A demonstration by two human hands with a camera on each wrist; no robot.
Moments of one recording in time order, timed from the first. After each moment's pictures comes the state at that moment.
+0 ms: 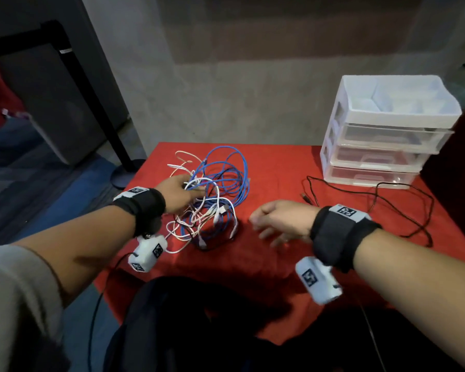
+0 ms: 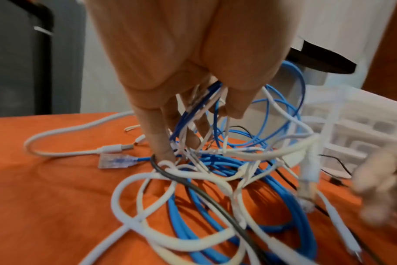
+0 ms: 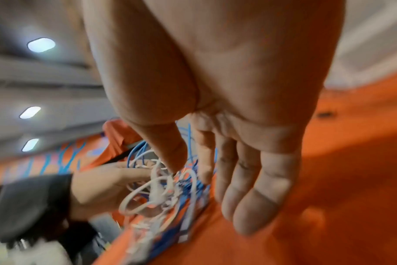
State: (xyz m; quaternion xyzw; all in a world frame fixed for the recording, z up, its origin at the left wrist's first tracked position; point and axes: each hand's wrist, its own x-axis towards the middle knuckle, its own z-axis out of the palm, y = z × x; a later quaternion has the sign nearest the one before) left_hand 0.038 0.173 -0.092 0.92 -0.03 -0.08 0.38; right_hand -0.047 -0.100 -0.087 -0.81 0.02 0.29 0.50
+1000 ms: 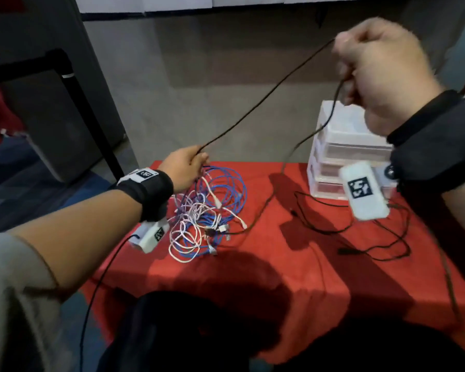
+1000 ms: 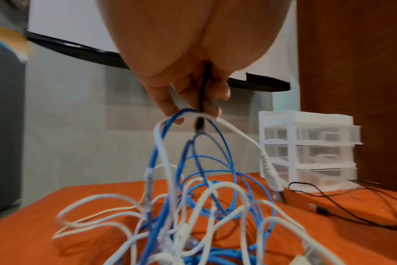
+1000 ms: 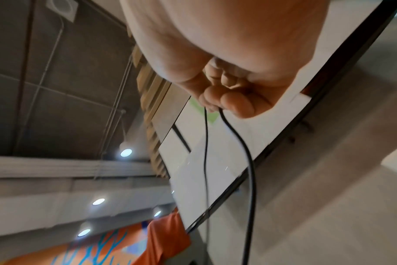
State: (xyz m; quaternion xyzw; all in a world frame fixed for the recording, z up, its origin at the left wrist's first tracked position) left_hand 0.038 0.124 0.002 0.94 -0.17 0.13 0.28; right_hand -0.069 -0.173 0.151 -0.73 -0.04 -0.28 0.63
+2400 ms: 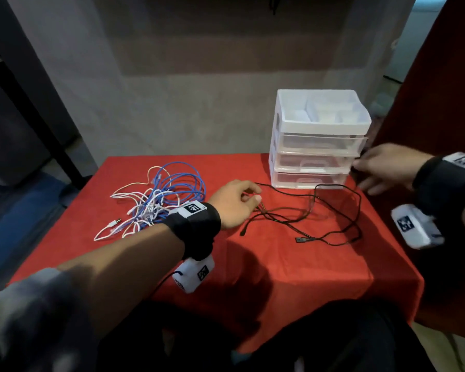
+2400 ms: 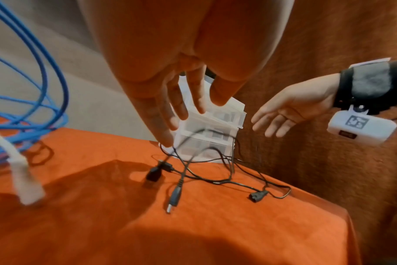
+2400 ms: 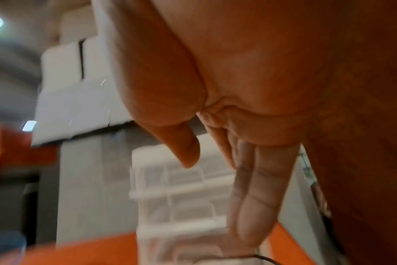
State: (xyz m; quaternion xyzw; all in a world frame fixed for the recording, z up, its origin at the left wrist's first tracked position) left_hand -0.013 -0.048 -0.074 0.89 -0.28 -0.02 0.37; right_hand -0.067 -0.363 0.017 -0.90 0.23 0.02 0.38
